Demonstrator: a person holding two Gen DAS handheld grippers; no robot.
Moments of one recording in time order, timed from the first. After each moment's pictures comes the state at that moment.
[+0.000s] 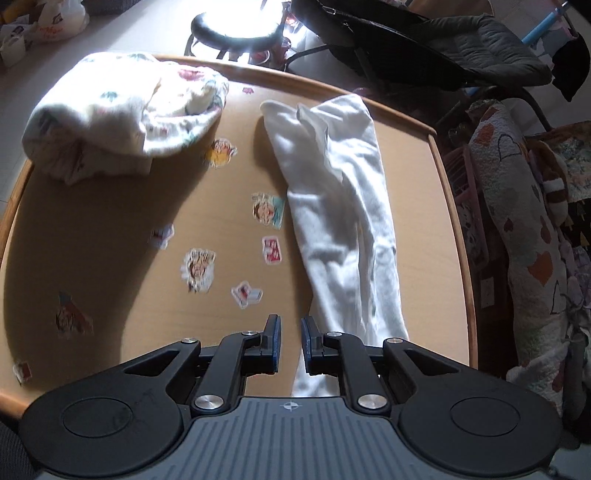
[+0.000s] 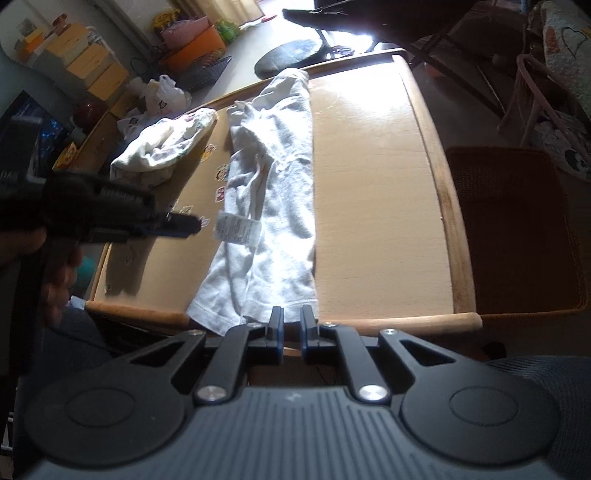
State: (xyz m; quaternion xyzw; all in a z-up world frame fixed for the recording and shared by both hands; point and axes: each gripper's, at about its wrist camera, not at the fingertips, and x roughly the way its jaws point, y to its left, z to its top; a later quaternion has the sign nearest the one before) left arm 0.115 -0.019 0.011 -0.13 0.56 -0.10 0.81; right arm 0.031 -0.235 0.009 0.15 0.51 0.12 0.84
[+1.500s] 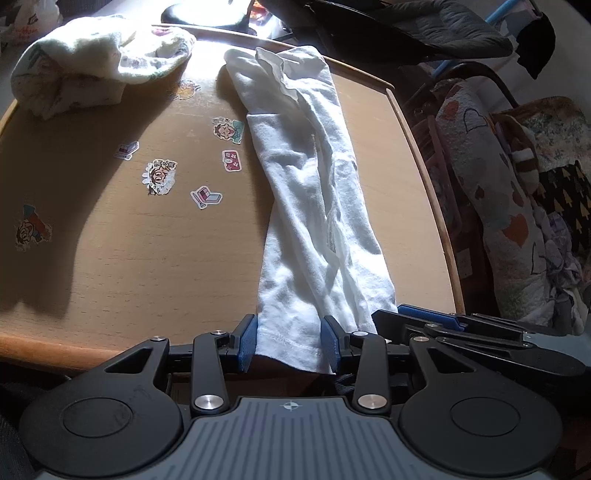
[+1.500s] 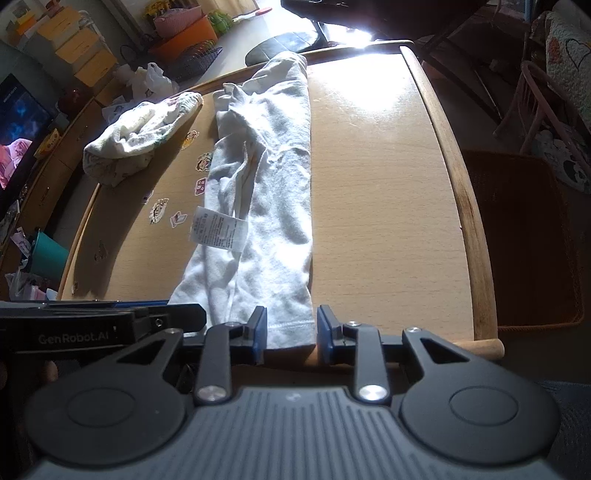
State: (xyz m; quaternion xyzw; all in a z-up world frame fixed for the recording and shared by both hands) left arm 0.057 -0.038 -0.012 -0.12 0.55 -0.15 0.82; right arm 0.054 -0.210 -0.017 0.11 0.52 0.12 0.84
